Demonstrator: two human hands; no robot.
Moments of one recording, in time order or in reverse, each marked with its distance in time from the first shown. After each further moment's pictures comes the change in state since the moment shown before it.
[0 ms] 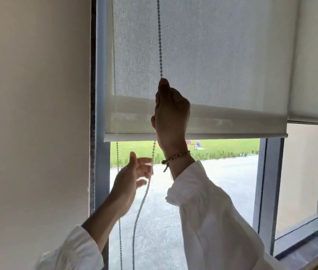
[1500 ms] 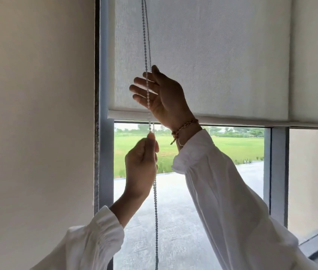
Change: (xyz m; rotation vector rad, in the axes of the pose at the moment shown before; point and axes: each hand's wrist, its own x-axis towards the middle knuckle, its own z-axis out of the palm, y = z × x) left_hand 0.025 0.038 0.034 0.009 0.150 0.552; right_hand 0.056 -0.026 0.013 0.412 -0.390 0.440
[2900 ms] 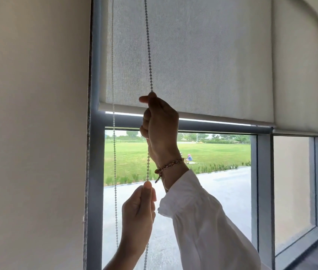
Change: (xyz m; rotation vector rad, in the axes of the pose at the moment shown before) left_hand -0.061 -0.031 -0.021 0.003 -0.012 -0.178; right_hand -0.027 0.038 0.009 -0.190 0.233 -0.317
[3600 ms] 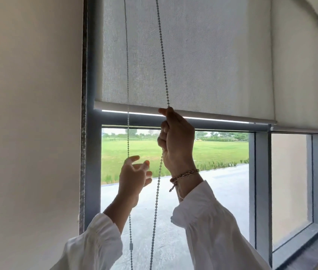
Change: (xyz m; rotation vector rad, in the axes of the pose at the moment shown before) left_hand 0.086 -0.006 0.013 0.258 0.063 -0.333; right_hand -0.005 0.008 -0.045 0.047 0.188 0.089
